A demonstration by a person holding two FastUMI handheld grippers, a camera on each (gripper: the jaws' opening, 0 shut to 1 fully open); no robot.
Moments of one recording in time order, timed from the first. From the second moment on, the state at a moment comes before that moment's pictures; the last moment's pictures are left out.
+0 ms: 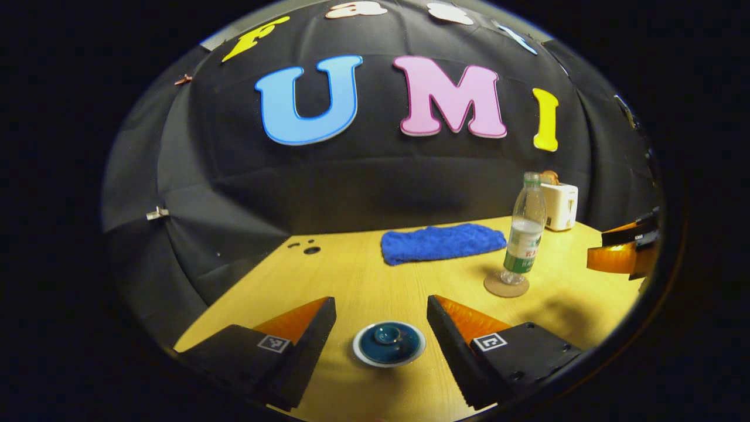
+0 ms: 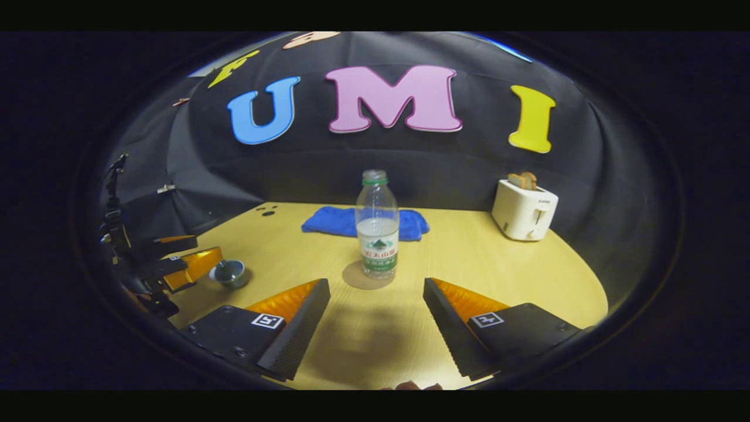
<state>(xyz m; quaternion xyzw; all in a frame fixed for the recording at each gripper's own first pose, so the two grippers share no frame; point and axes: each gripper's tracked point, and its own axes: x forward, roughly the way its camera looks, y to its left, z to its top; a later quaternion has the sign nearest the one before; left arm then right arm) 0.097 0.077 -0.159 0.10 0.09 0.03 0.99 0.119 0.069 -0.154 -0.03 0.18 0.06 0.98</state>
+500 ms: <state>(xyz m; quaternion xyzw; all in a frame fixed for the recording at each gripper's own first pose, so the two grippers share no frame) -0.017 0.027 0.026 0.00 -0.02 0.00 1.00 0.076 0.063 0.055 -0.02 0.04 0.01 1.00</state>
